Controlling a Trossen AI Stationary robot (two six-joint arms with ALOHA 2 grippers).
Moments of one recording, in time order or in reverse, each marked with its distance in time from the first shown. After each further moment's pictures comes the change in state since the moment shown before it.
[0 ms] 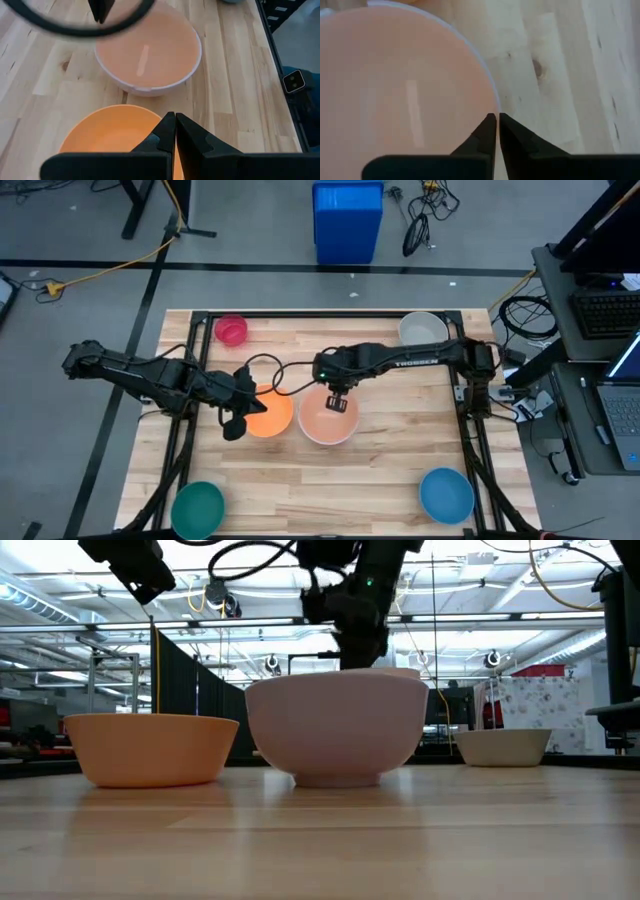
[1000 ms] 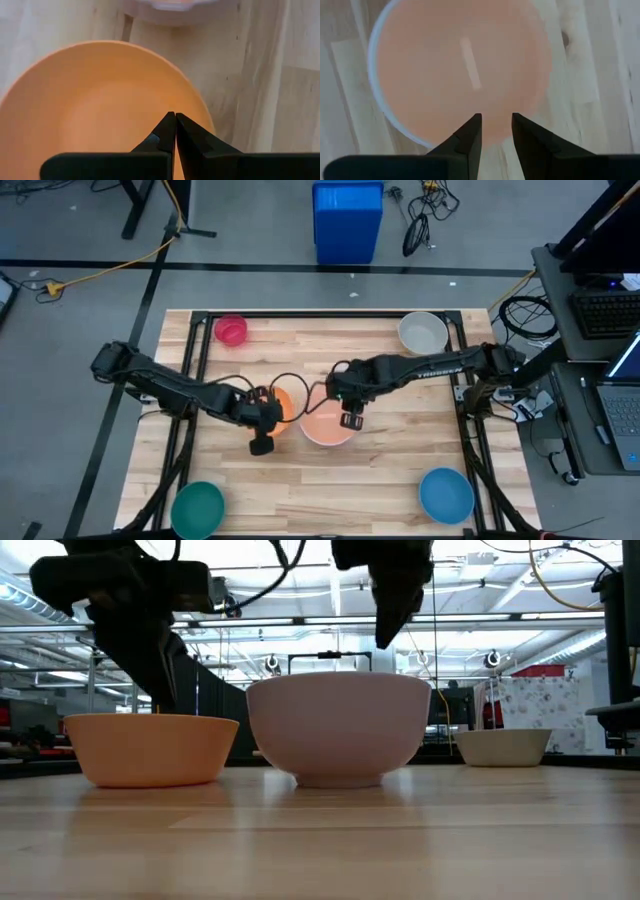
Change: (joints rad) left arm -0.072 0.451 -0.001 0.023 -0.090 -0.132; right arm 0.183 -0.155 0.002 -0.182 0.033 0.145
